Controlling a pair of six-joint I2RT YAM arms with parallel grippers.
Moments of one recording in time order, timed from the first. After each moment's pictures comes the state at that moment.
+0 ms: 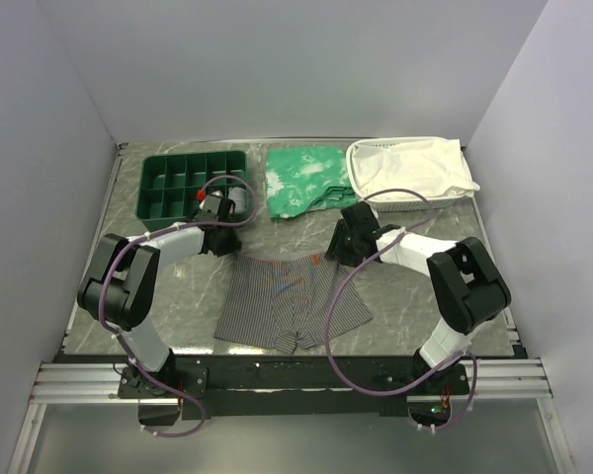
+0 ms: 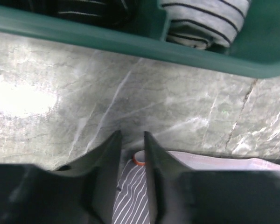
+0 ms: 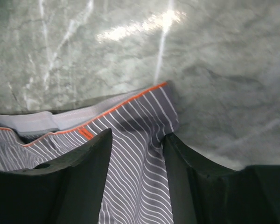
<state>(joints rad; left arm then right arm) -0.35 1.71 0.94 -0.20 -0.08 -0.68 0.46 1.67 0.89 -0.21 0.01 0.79</state>
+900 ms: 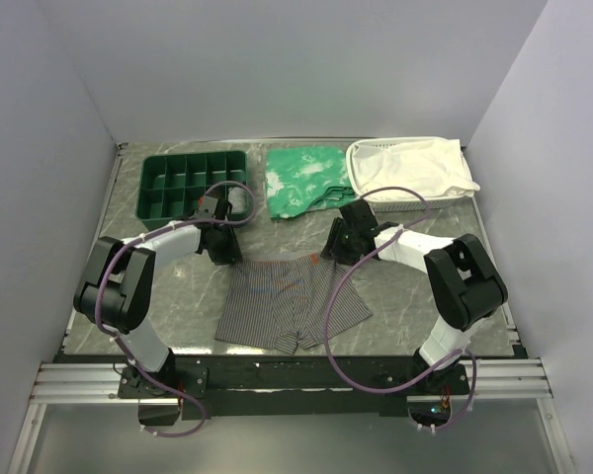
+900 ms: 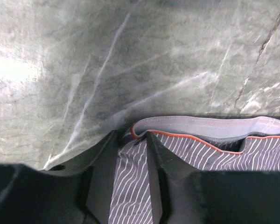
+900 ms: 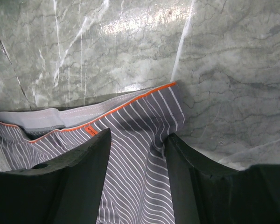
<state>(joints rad) -0.34 1.68 0.95 -0.36 0.06 -0.65 0.46 1.70 0.93 -0.21 -0.05 0.77</state>
